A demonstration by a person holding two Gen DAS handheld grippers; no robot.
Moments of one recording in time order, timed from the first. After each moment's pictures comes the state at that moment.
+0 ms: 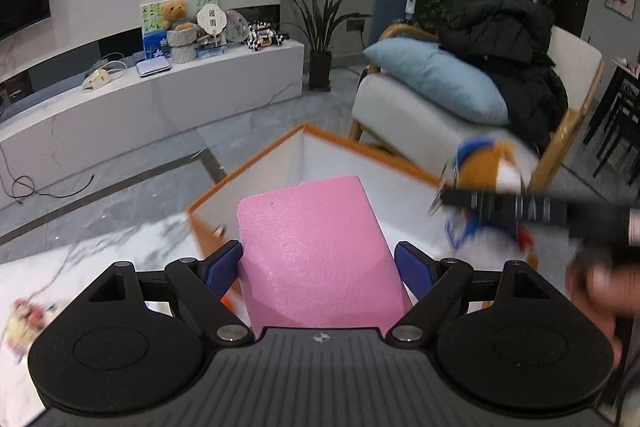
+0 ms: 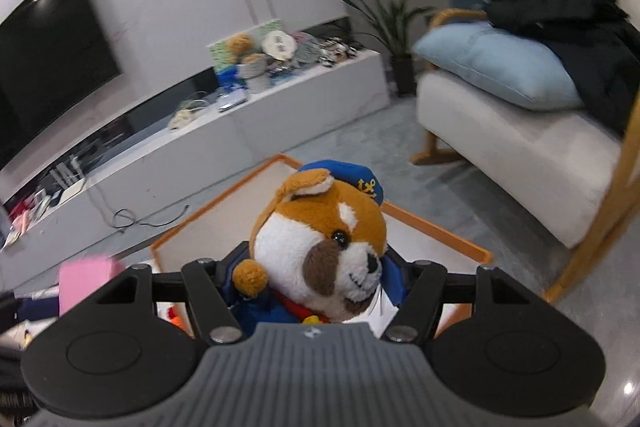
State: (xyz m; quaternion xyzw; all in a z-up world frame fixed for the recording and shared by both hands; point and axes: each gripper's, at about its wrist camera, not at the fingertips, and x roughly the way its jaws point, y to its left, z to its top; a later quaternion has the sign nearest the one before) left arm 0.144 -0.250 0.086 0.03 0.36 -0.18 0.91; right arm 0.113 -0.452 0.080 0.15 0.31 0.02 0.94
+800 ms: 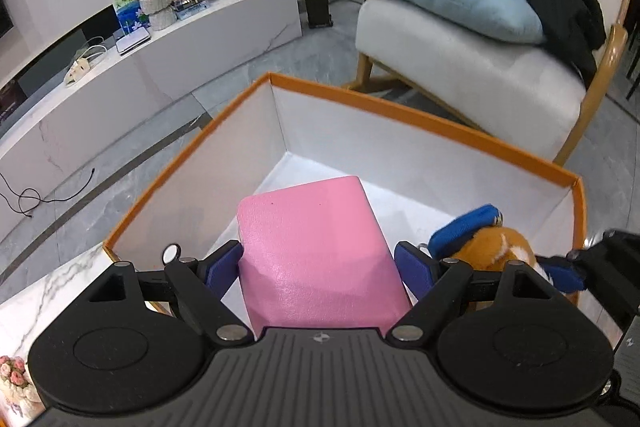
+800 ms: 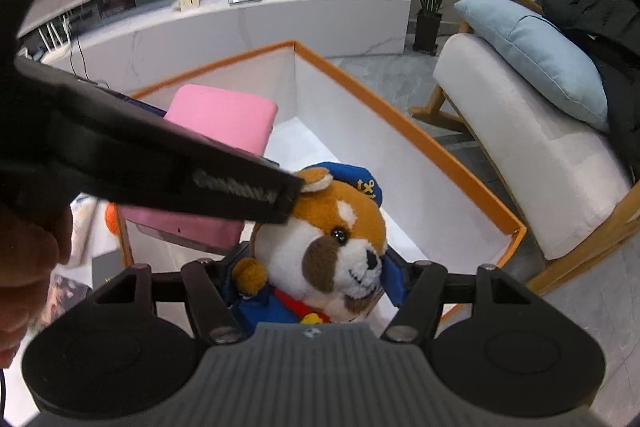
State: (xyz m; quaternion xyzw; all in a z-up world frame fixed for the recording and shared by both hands) left arm 0.208 -0.325 0.022 0.14 0.43 -0.16 0.88; right arm 0.140 -0.410 0.027 -0.03 0.42 0.05 0.91
